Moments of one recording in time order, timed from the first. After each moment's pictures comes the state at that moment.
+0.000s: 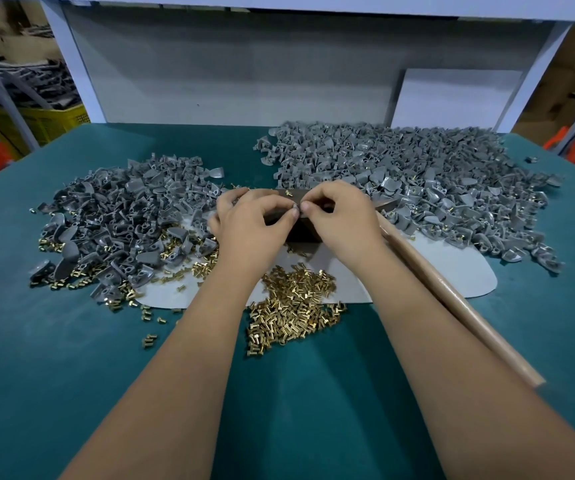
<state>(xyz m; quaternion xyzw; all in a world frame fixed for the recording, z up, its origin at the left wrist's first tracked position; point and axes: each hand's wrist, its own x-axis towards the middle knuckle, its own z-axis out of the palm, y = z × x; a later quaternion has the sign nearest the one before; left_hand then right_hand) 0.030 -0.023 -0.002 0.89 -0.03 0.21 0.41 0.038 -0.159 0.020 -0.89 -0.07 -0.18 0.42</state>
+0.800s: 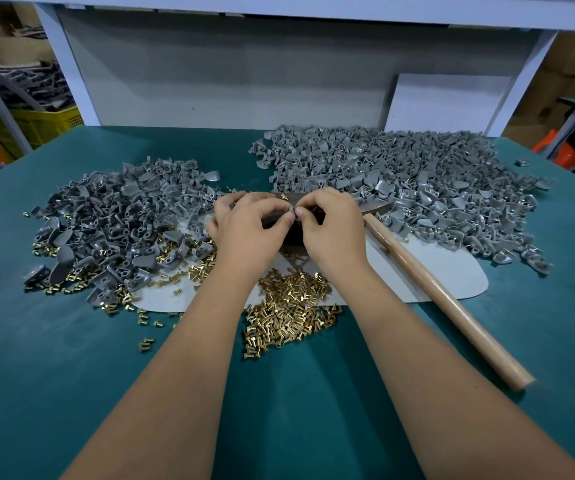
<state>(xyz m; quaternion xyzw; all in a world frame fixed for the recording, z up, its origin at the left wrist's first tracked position) 0.032 -0.024 -0.002 0.88 -0.03 0.20 0.42 0.033 -0.148 0.008 -0.88 -0.06 -0.26 0.38</state>
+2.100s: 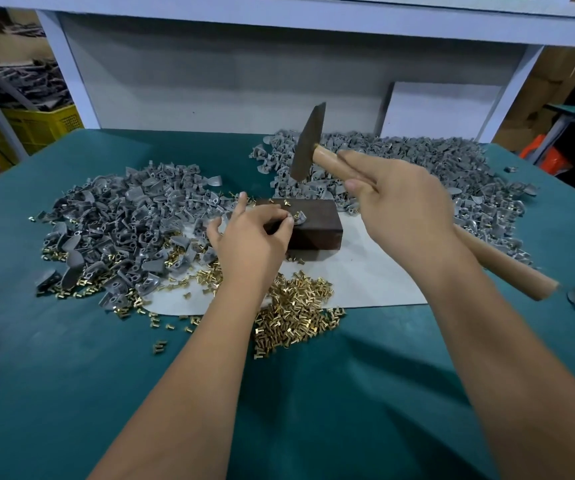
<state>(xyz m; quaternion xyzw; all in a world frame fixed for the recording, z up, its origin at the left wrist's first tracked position) 0.028 -0.027 -0.004 0.88 0.02 0.23 0.41 -0.015 -0.187 0.090 -0.95 -0.04 -0.25 0.18</state>
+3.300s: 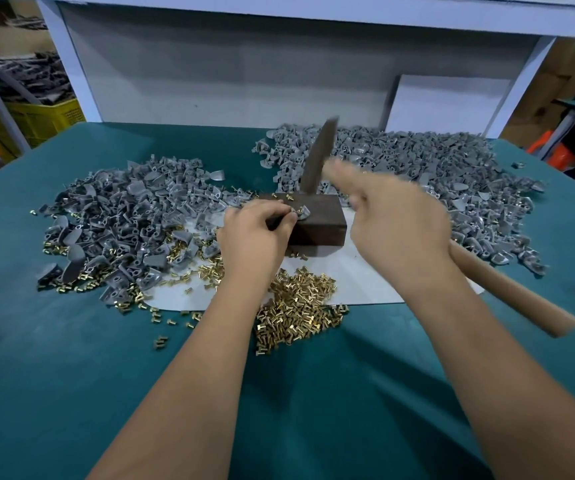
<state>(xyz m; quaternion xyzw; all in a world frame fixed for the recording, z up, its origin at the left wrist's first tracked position) 0.031 -0.024 -0.006 0.86 0.00 0.24 0.45 -0.020 -0.177 0.068 -0.95 -0.03 -0.29 0.08</state>
